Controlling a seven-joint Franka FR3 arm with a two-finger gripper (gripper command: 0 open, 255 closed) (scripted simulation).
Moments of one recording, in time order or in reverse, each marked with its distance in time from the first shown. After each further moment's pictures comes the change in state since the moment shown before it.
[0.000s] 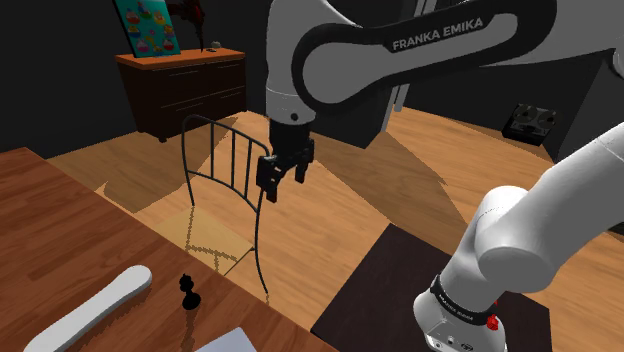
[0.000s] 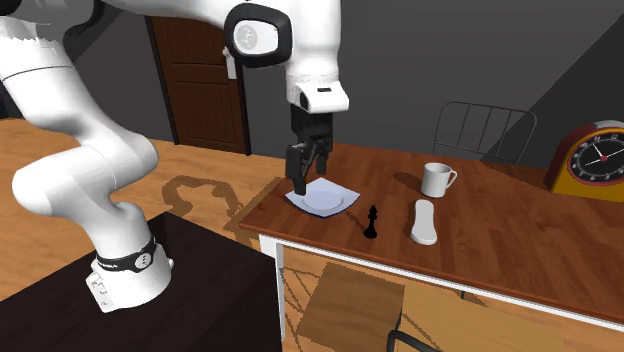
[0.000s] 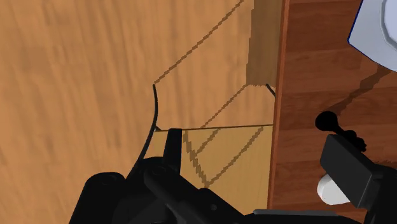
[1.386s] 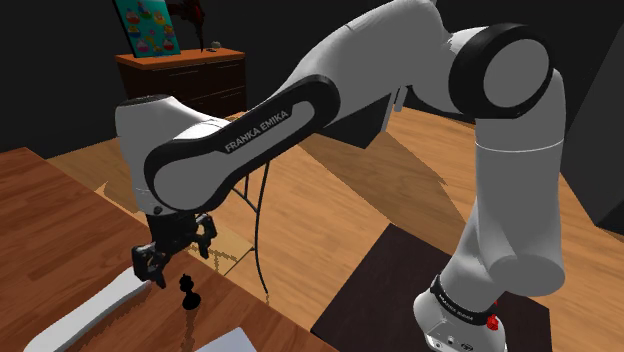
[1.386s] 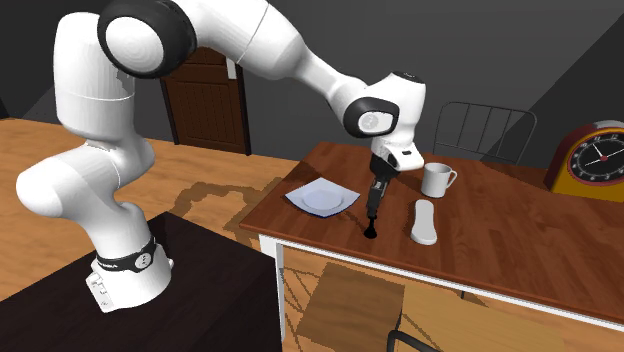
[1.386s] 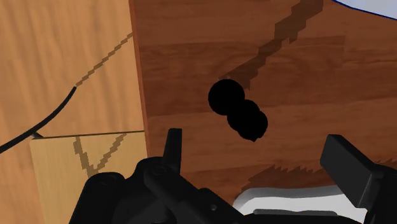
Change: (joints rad) arm 0.163 0.766 0.125 0.497 -0.202 0.179 0.348
